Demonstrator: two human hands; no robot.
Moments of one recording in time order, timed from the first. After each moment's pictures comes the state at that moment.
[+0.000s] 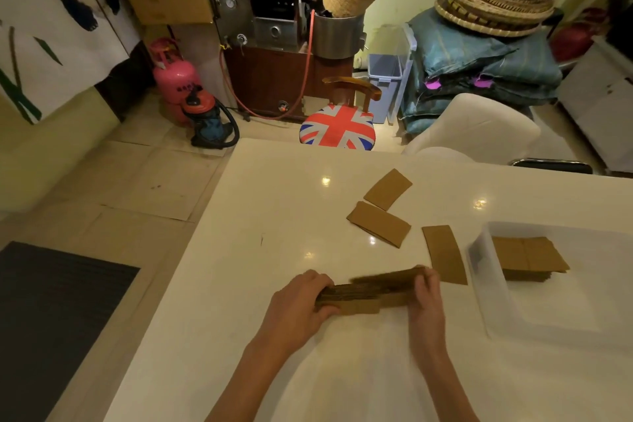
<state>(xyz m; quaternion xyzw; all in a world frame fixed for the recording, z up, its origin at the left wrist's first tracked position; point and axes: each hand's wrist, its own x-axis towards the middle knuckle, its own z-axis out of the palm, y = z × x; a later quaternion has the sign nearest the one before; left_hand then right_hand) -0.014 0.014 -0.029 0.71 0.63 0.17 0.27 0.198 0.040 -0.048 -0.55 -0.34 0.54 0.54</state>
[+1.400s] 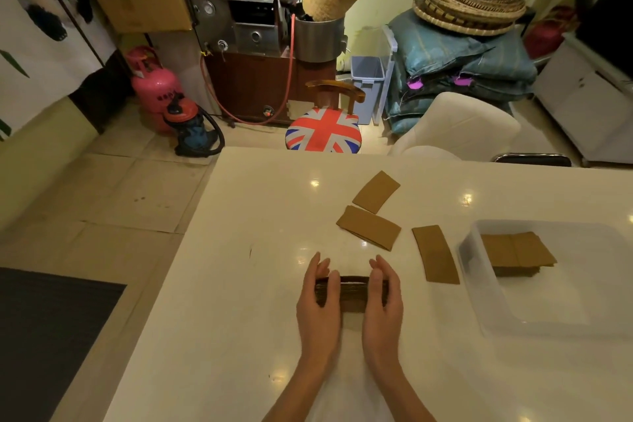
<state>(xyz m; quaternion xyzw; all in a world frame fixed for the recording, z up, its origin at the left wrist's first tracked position) 0.054 0.024 -0.046 0.34 0.65 0.54 0.41 0.137 0.035 -0.051 -0.63 -0.39 0.42 0.53</state>
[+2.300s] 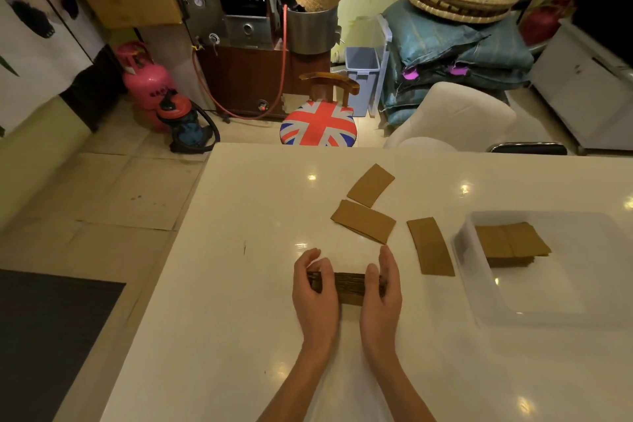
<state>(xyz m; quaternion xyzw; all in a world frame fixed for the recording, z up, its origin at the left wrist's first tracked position) 0.061 0.039 -0.054 0.32 0.67 0.57 0.35 0.142 0.042 -0.058 -0.63 -0.36 0.42 0.54</state>
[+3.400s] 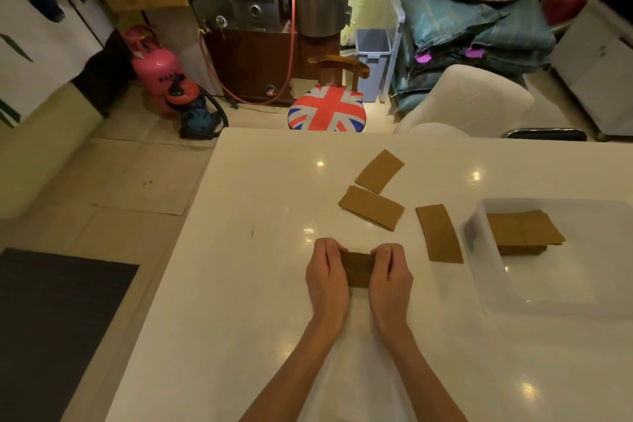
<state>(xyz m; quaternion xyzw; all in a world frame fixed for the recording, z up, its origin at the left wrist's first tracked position) 0.067 0.044 -0.041 0.39 0.69 0.50 0.34 0.149 0.057 -0.055 -0.69 -0.44 0.34 0.47</state>
